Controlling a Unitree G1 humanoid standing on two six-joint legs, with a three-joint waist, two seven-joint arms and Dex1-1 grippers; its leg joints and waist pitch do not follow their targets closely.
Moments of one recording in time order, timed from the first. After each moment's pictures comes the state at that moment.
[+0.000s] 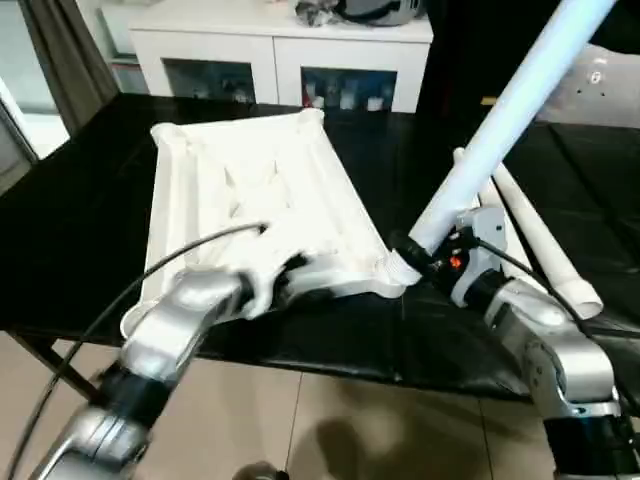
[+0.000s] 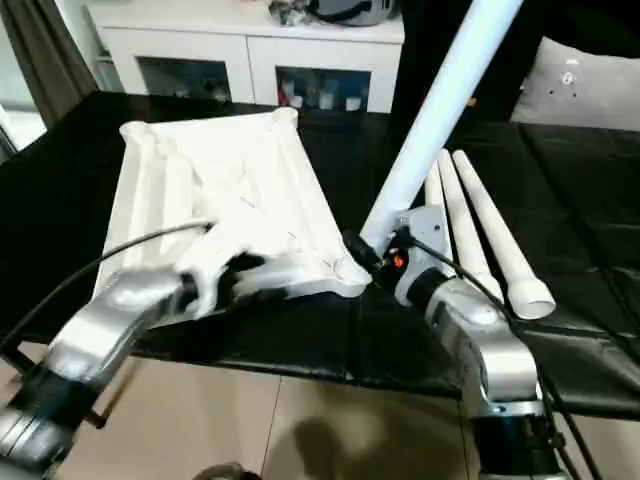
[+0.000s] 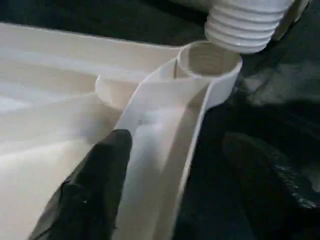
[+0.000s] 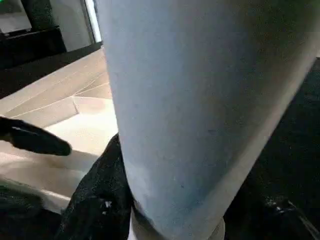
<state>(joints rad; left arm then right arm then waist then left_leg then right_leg) -0.50 0.34 -0.32 0.26 -0.13 0.39 -0.79 -0.26 -0.29 -0.02 -0.01 0.31 0.42 0.51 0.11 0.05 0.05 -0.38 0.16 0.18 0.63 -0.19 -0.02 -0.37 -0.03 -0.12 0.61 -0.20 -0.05</state>
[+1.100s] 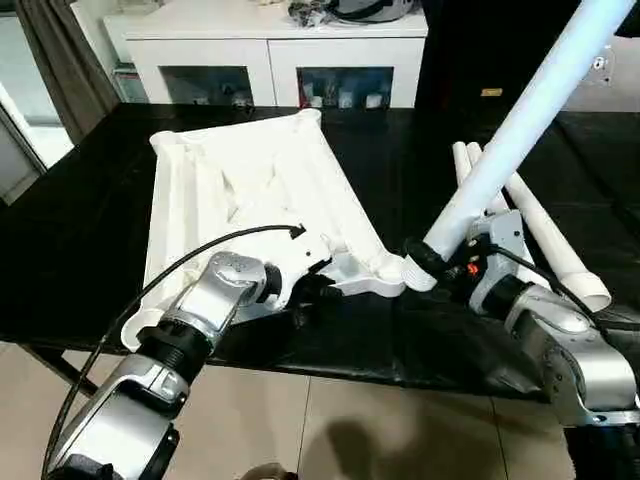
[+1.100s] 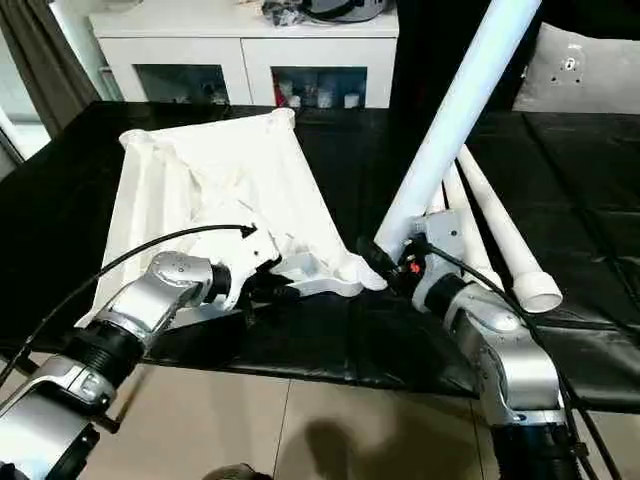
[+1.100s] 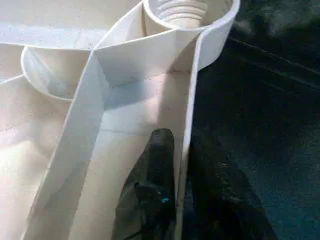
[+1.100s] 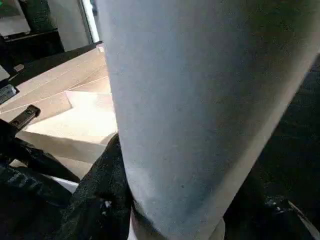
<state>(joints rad) -0.67 0.28 -0.40 0.65 -0.01 0.23 -0.91 -0.22 -0.34 -0.05 -0.03 0.32 0.41 0.56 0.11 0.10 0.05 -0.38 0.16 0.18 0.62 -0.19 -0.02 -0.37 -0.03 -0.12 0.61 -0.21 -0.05</state>
